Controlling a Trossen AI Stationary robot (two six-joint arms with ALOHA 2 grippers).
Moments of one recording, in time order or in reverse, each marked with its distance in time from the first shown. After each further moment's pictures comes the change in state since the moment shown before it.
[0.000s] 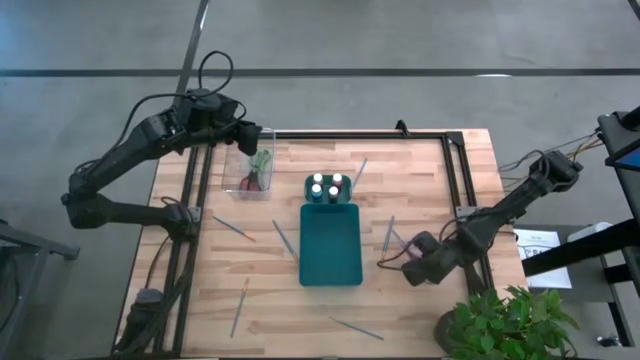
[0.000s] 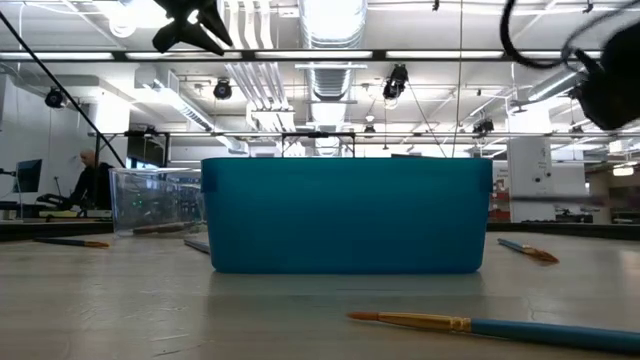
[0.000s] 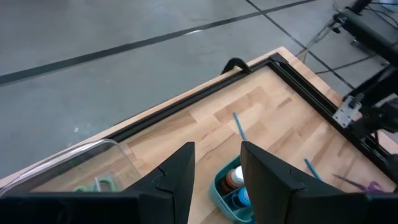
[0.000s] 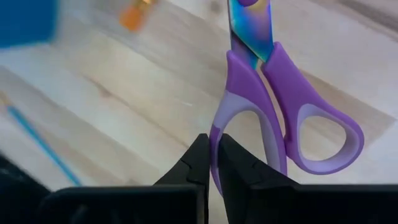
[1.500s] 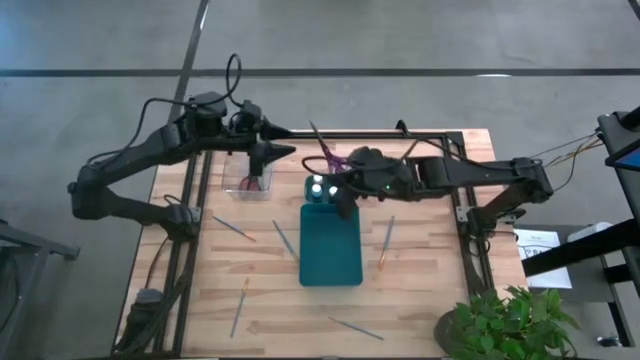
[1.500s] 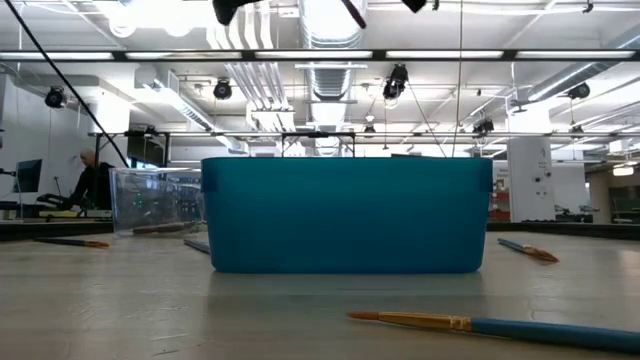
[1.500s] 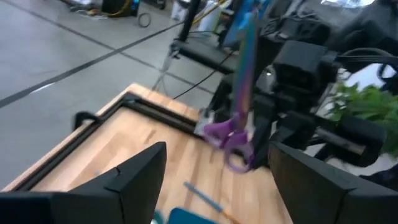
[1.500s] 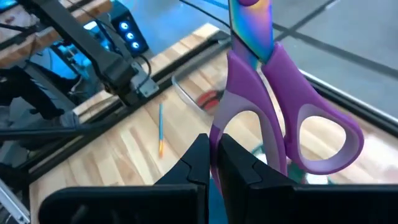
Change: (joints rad) left arm -0.161 0.064 -0.018 0.427 0.380 0.095; right arm -0.563 0.369 1.007 -0.007 0.355 -1.182
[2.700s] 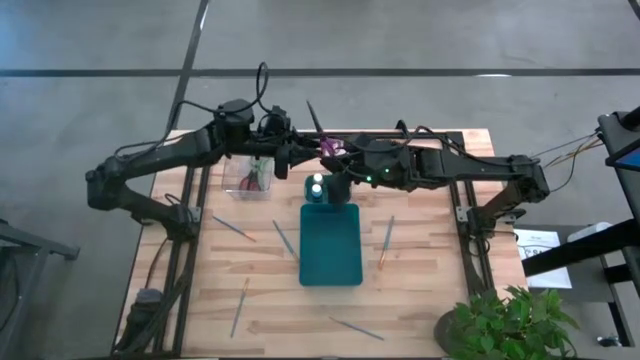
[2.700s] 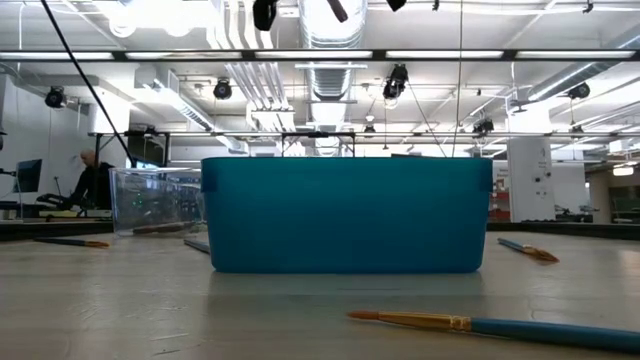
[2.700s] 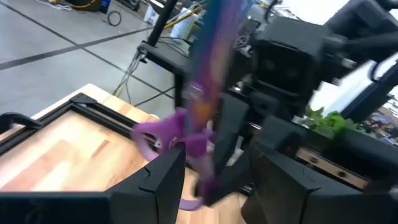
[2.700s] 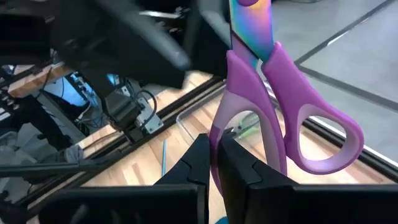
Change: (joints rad) left arm -0.076 0.164 0.002 0.261 0.030 -0.178; right arm -0.071 0.018 0.025 0.149 -0.014 -0.105
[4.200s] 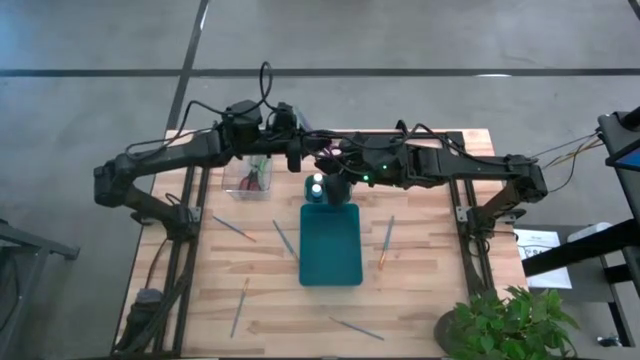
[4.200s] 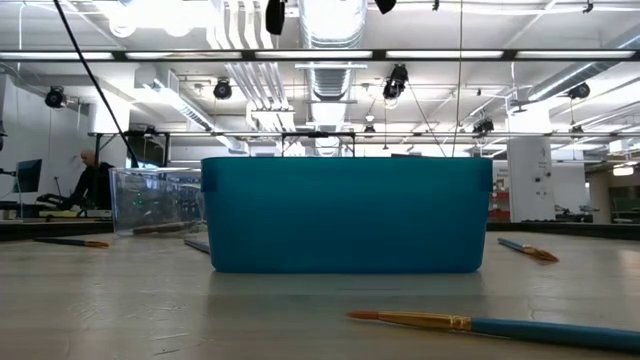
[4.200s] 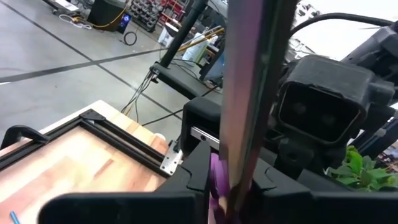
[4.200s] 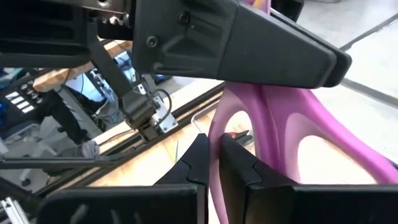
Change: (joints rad) left arm -0.024 0.069 0.009 0.119 -0.109 -0.068; right arm -0.014 0.008 -0.006 0.063 -0.099 -0.041
